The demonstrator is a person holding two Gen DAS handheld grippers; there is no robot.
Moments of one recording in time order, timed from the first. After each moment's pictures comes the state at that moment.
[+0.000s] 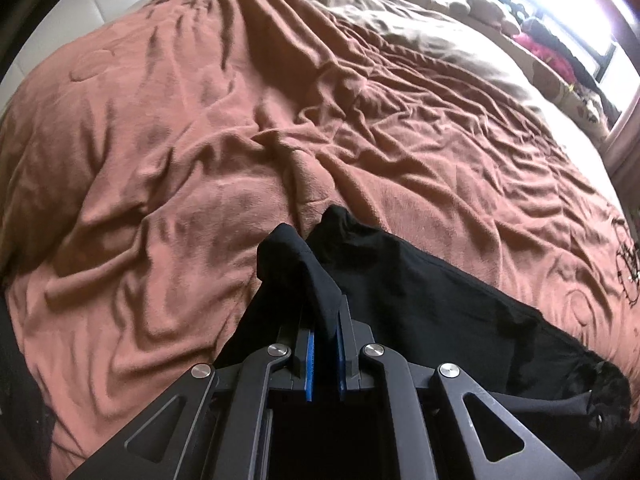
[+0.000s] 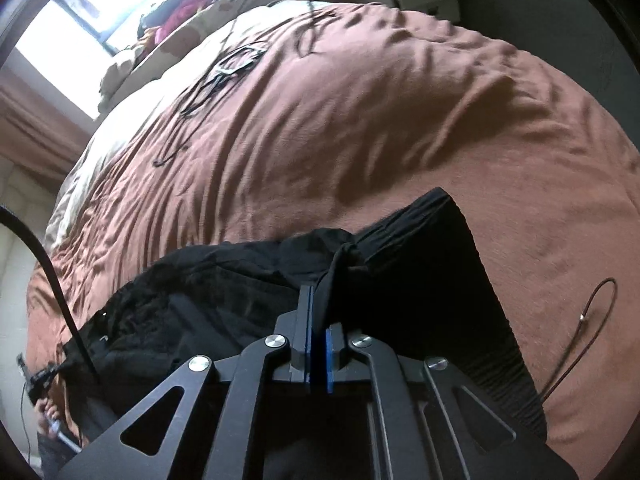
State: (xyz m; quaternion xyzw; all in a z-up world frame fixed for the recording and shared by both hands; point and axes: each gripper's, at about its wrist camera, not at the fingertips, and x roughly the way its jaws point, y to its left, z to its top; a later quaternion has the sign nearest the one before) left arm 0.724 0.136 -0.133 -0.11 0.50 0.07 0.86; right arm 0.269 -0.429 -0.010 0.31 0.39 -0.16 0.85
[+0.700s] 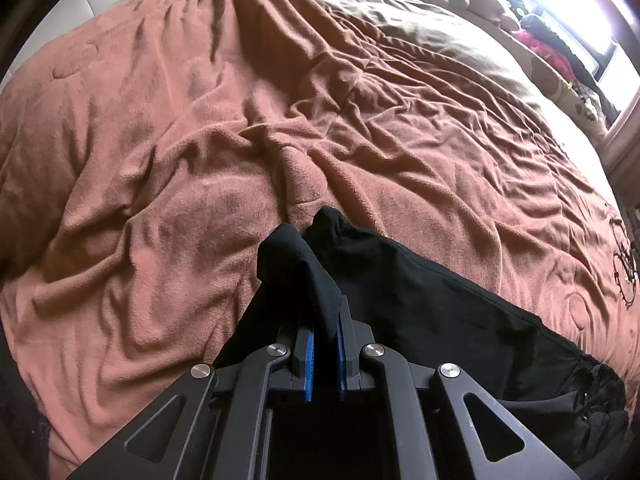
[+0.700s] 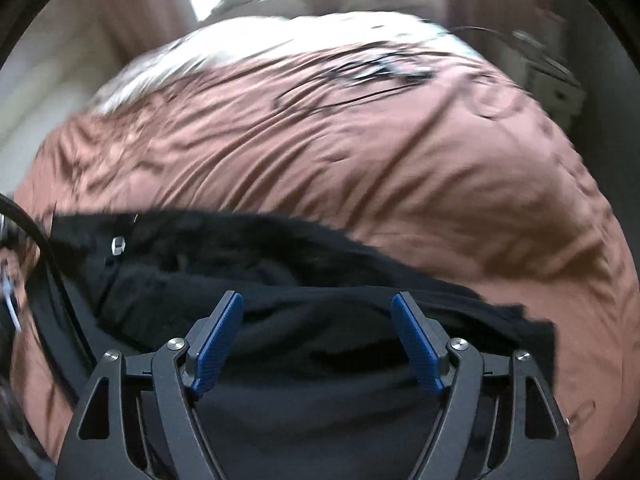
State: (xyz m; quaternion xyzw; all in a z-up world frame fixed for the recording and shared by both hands) left arm 0.735 0.140 -0.137 -0.12 0.51 0.06 0.85; right arm 0.346 -0.308 0.001 0.06 0.44 -0.02 0.90
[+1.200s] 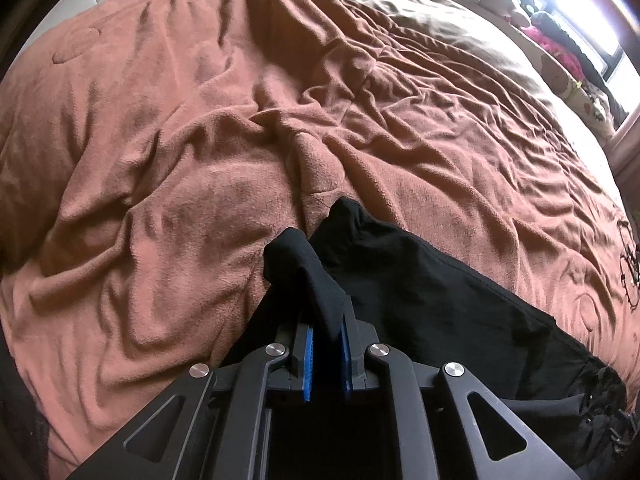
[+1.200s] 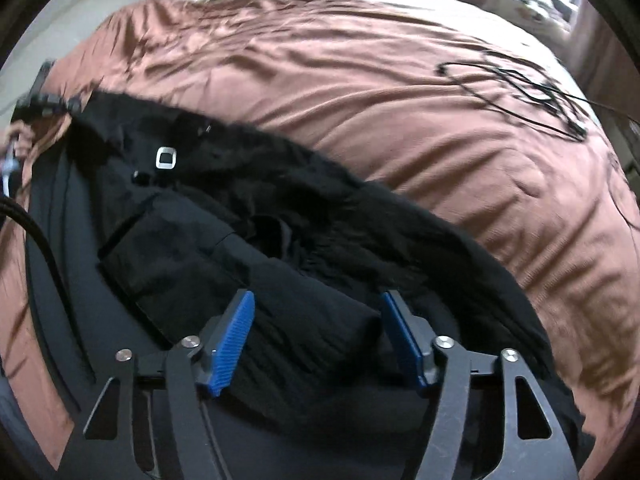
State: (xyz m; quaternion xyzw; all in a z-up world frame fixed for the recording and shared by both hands) left arm 0.739 0.147 -0.149 -0.12 0.52 0.07 0.84; right arm 0.449 -0.216 -0.057 -0.10 0.51 0.10 0.85
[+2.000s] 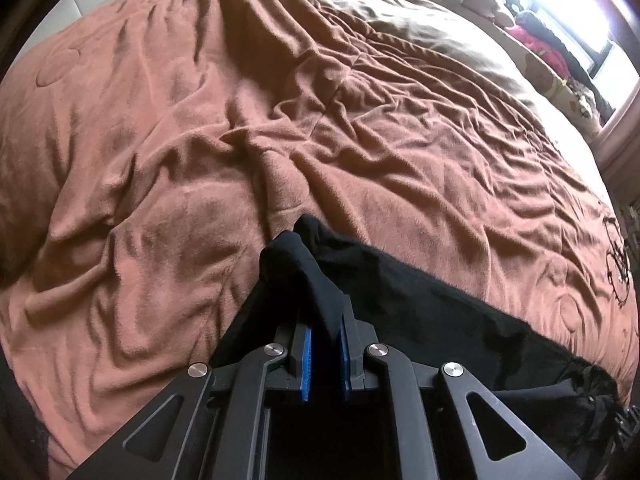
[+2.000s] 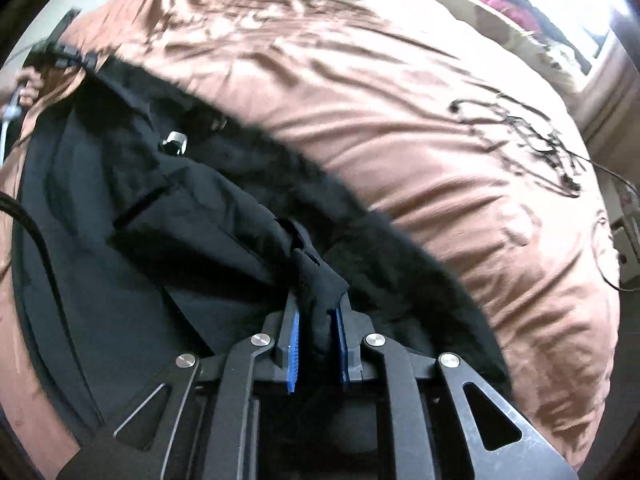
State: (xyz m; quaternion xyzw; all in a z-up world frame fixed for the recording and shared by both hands) left arm 0.749 0.131 -0.133 -0.13 0.51 0.04 0.85; right arm 0.457 -0.199 -0.045 -0.16 0.47 0.08 0.86
